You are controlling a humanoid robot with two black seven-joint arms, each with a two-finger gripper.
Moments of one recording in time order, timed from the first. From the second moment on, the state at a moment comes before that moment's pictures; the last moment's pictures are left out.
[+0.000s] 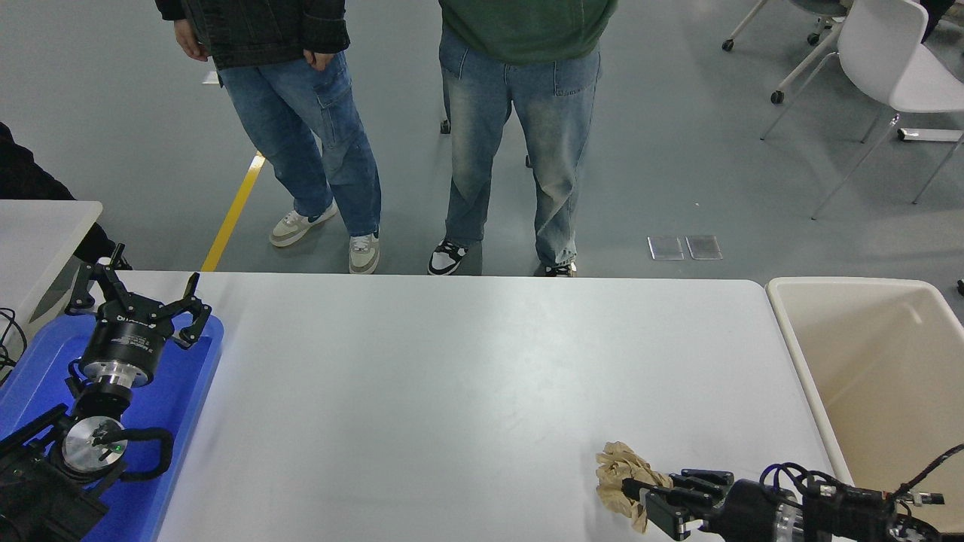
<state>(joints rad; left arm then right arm) -0.46 0.46 -0.83 -0.52 -0.20 -0.62 -0.53 0.62 -0.79 -0.08 1.43 -1.53 -0.36 0.33</state>
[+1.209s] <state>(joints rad) -0.46 0.46 -0.83 -0.52 -0.20 -0.62 -0.53 0.80 -1.20 0.24 1.51 -0.96 0.08 0.42</state>
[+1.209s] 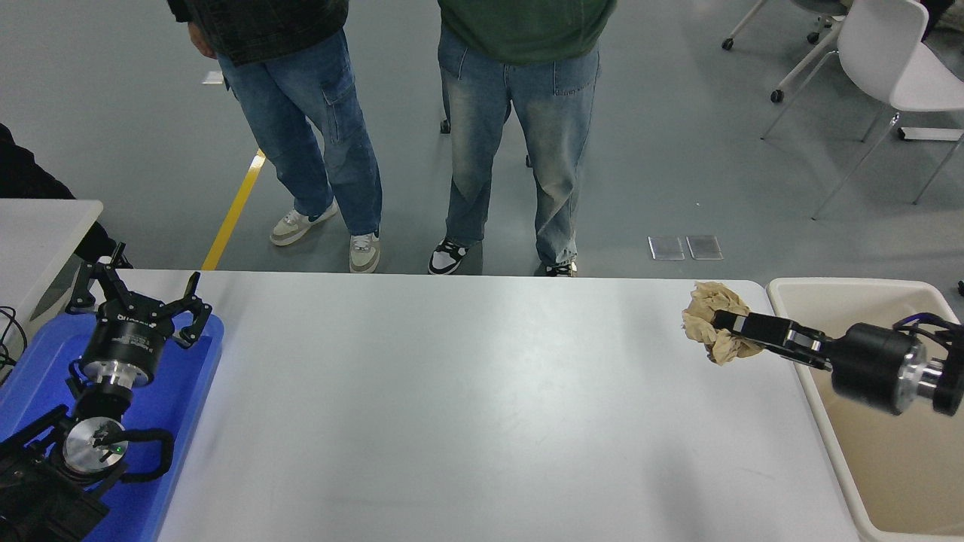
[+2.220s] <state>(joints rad) -0.46 0.46 -0.83 -0.52 -0.20 -0.62 -0.53 0.73 -1.10 0.27 0.89 -0.78 0.20 0.51</state>
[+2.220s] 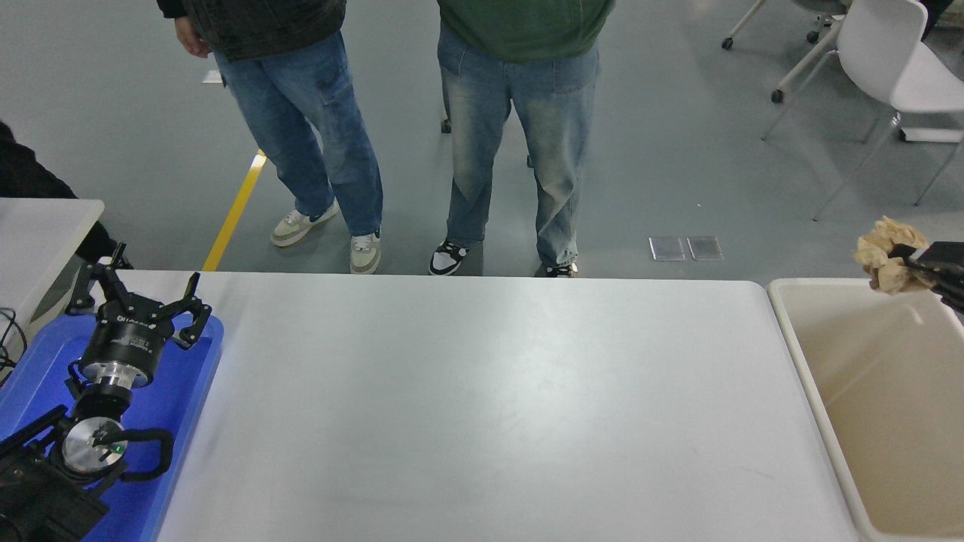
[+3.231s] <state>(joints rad) -0.46 0.46 -0.83 -0.52 -0.20 -0.62 -0.53 0.66 -0.59 0.12 0.04 -0.77 0.16 0.53</state>
